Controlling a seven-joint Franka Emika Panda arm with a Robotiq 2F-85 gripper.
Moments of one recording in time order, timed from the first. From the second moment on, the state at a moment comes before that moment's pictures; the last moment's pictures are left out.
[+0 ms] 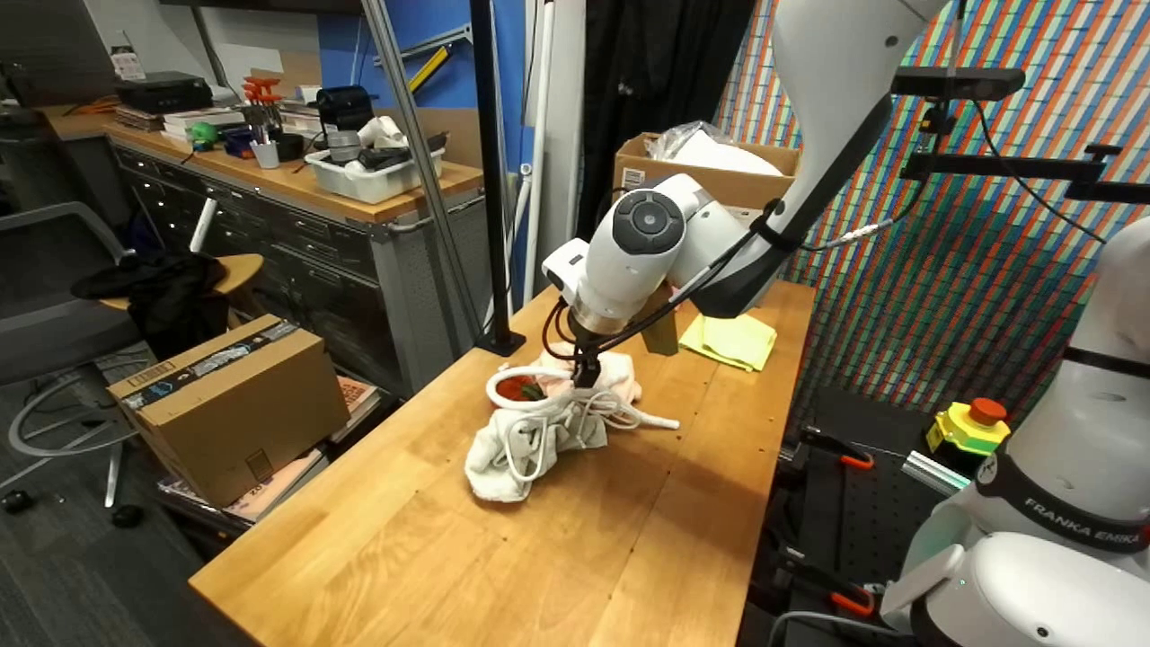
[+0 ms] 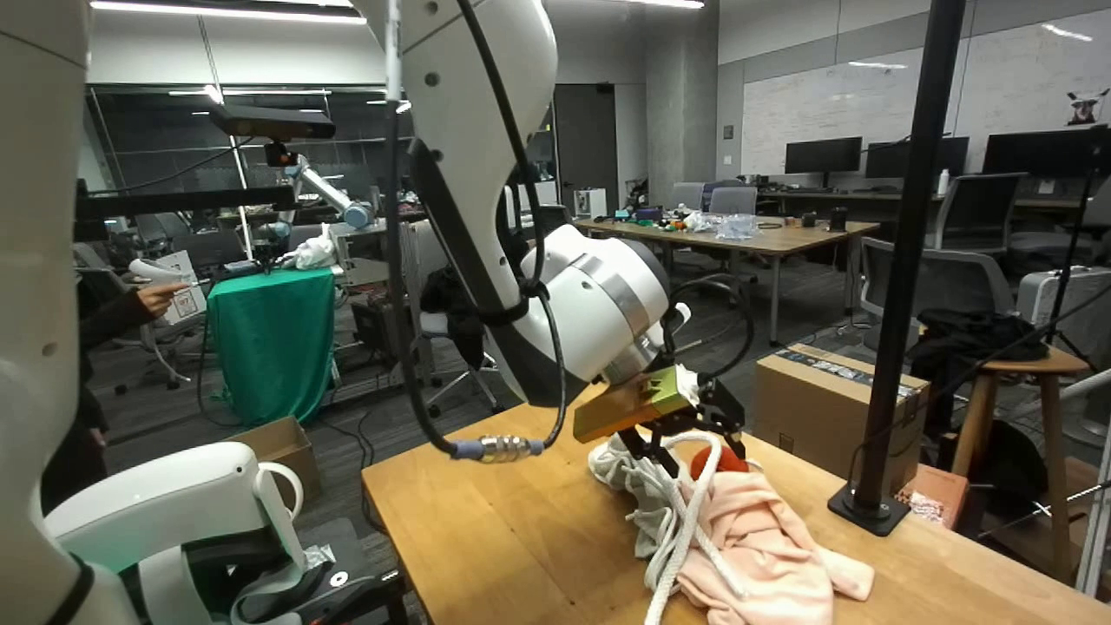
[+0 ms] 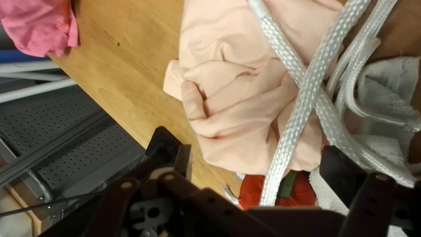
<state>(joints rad) 0.02 0.34 0.00 -2.28 -1.44 2.76 0.76</state>
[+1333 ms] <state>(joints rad) -0.07 0.55 0.00 -2.05 -1.27 2.76 0.81</state>
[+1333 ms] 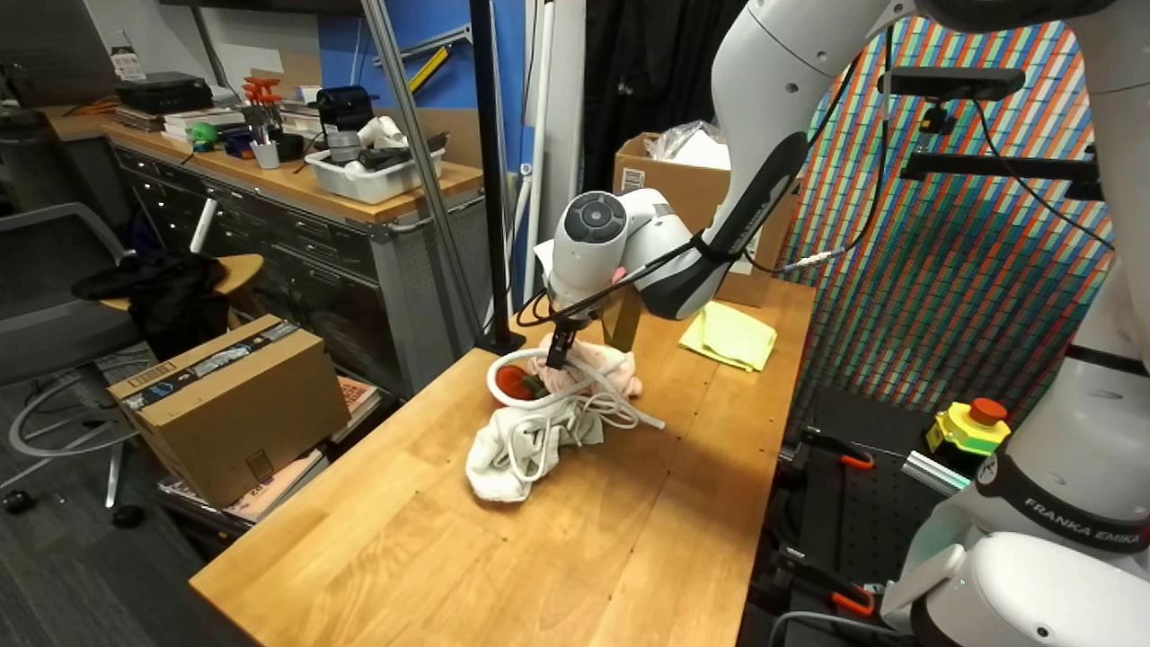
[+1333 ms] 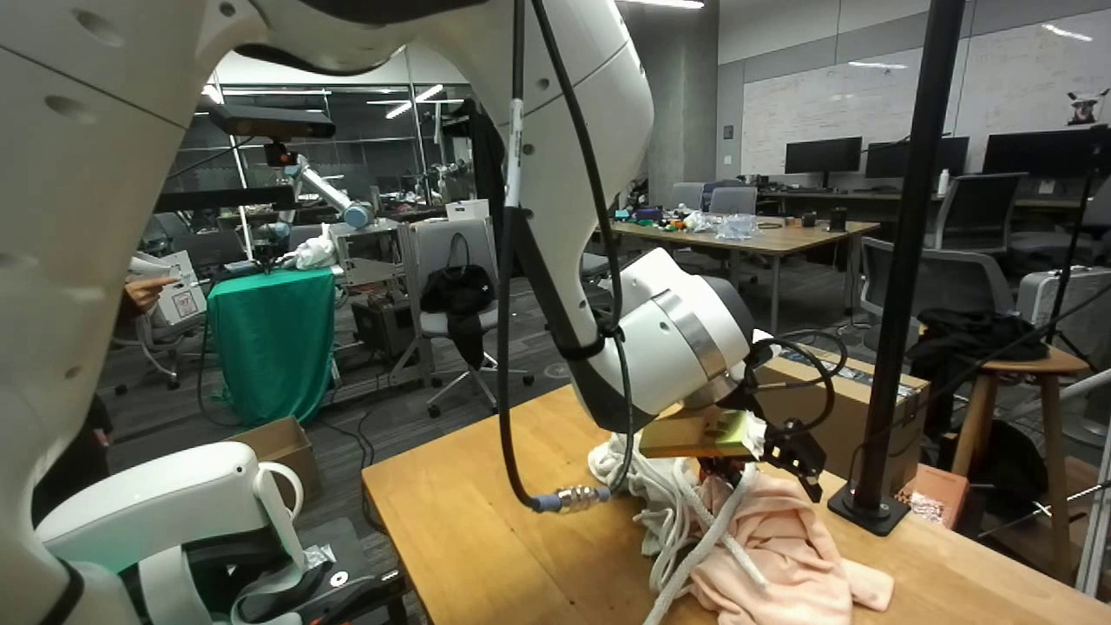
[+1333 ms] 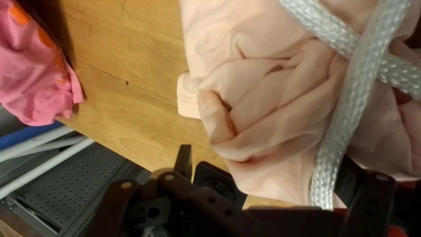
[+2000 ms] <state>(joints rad) 0.00 0.55 0.04 -2.07 -1.36 2.76 0.79</state>
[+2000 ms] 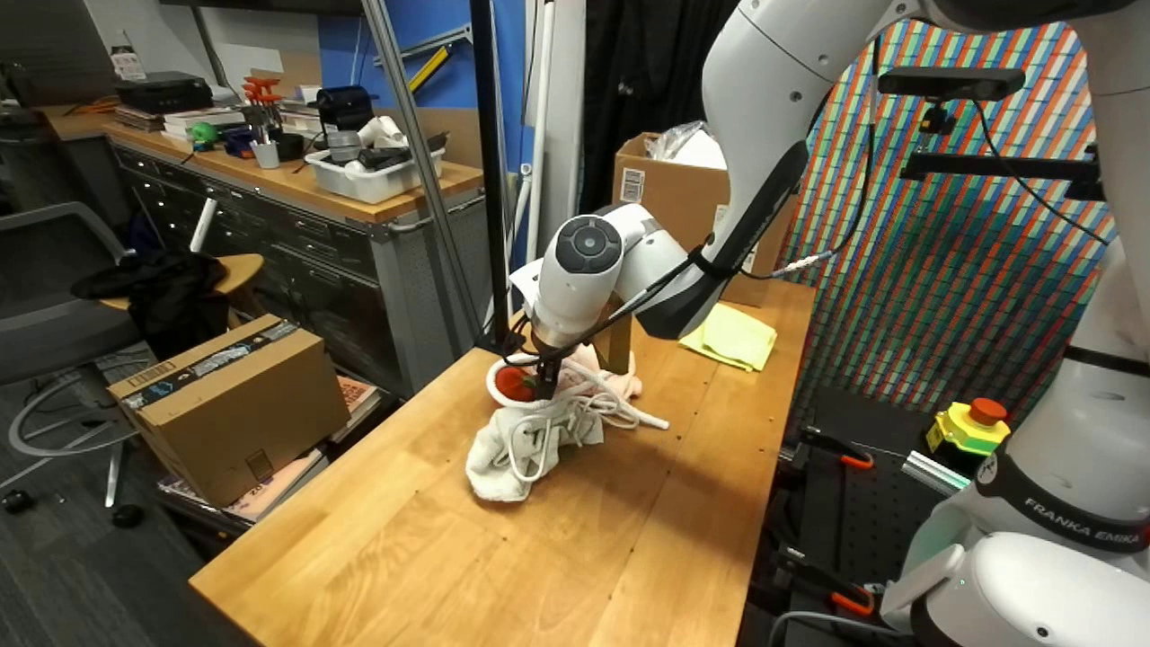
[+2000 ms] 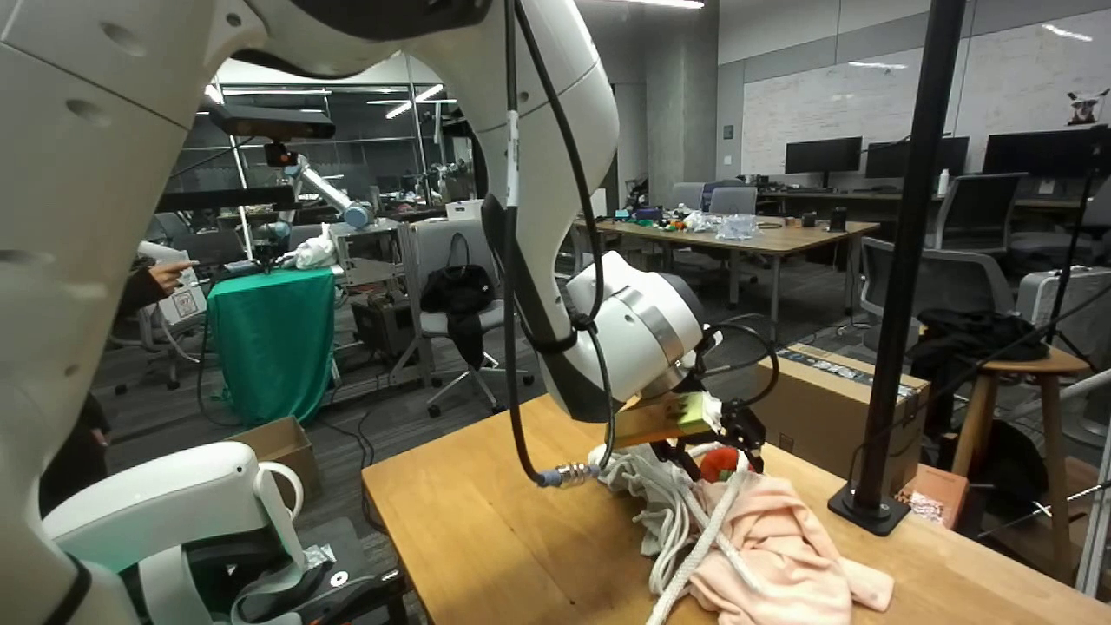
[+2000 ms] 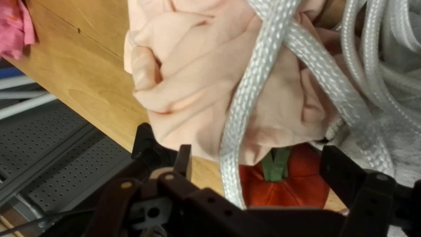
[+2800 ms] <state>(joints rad) 0.05 0.55 0.02 -2.01 -1.75 2.70 1.06</state>
